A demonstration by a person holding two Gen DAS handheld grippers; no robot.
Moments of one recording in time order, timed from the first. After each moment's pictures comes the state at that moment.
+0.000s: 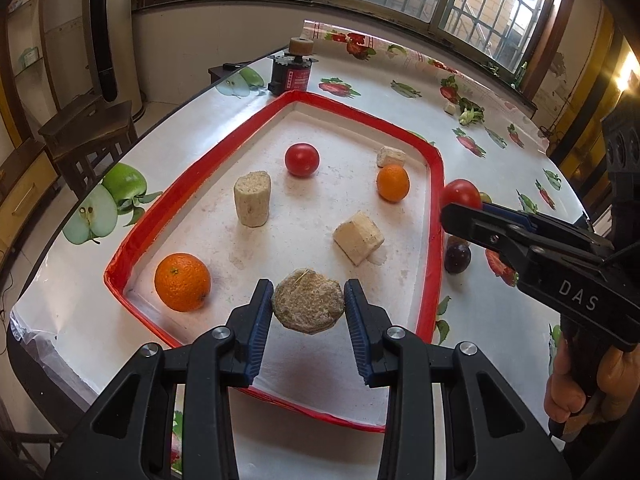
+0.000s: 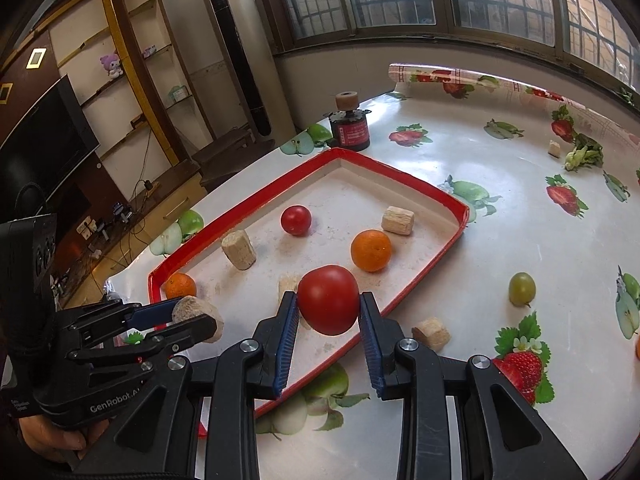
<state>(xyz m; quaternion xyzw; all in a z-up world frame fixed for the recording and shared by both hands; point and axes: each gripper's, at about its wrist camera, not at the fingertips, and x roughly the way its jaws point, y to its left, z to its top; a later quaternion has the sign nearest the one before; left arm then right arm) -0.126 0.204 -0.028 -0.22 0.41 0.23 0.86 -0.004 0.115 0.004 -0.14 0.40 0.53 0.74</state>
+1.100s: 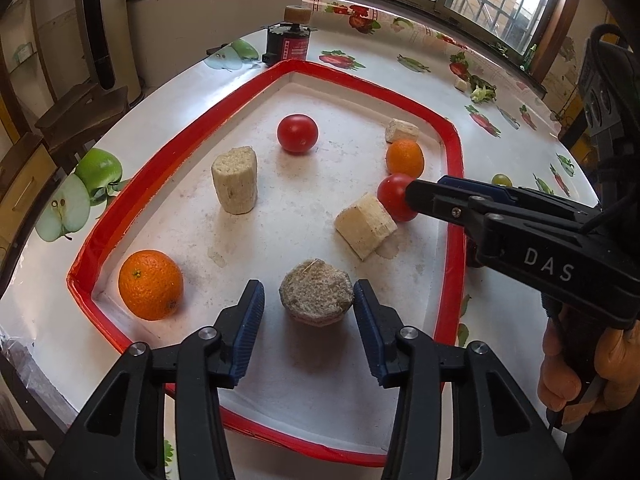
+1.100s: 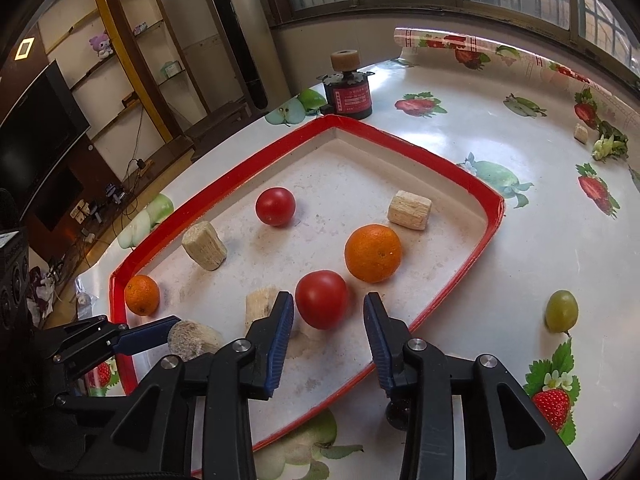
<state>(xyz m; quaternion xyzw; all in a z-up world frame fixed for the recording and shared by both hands) -0.105 0.207 -0.049 -0.22 0.44 0.23 0.84 0.018 0.153 -0.032 -0.16 0.43 0.52 0.72</state>
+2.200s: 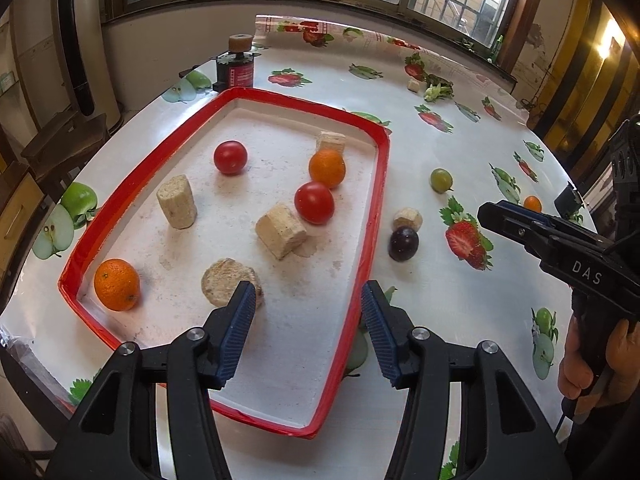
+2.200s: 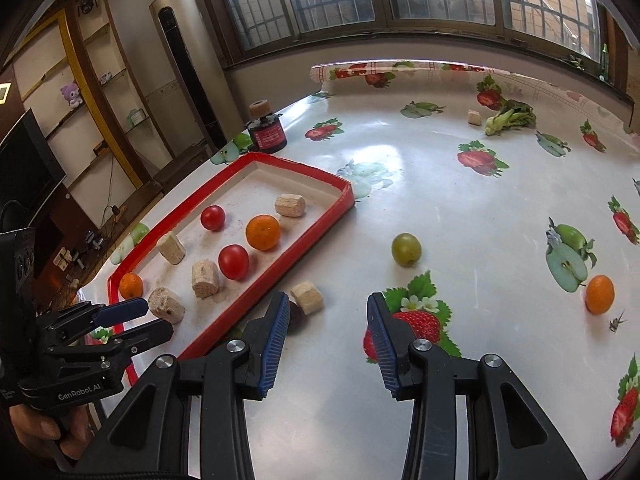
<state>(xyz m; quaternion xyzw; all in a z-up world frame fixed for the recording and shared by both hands) -0.094 0.156 -0.017 -0.18 0.43 0.20 0.86 0.046 0.030 0.001 -0.10 0.42 0.46 0.78</state>
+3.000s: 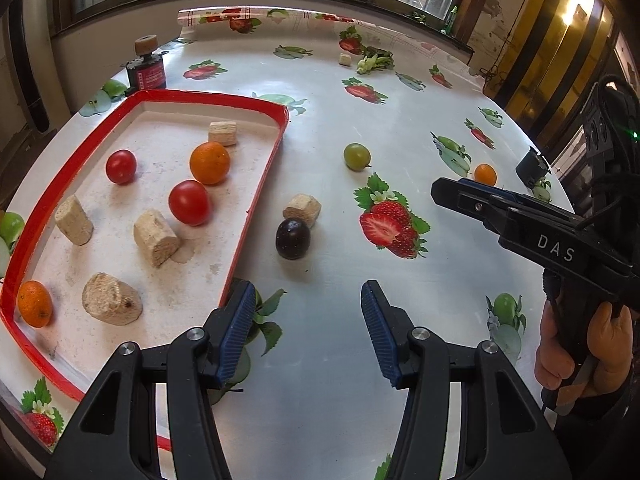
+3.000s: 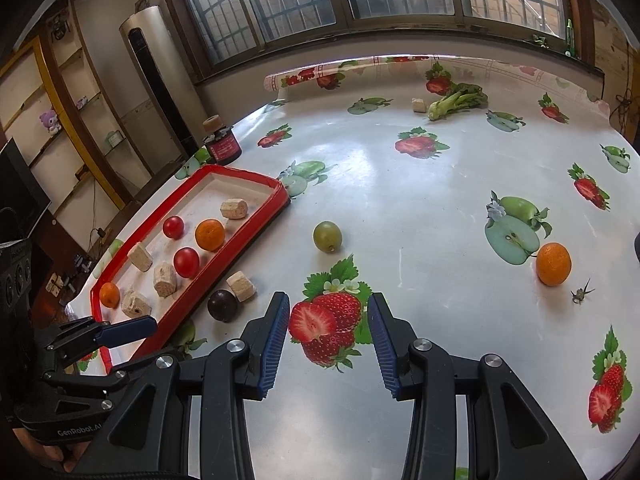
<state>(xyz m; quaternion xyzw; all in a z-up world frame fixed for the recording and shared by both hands) -0.045 0.104 -0.023 -0.17 0.45 0.12 0.87 0.076 -0.018 -0.004 -0.07 0.43 0.42 0.80</state>
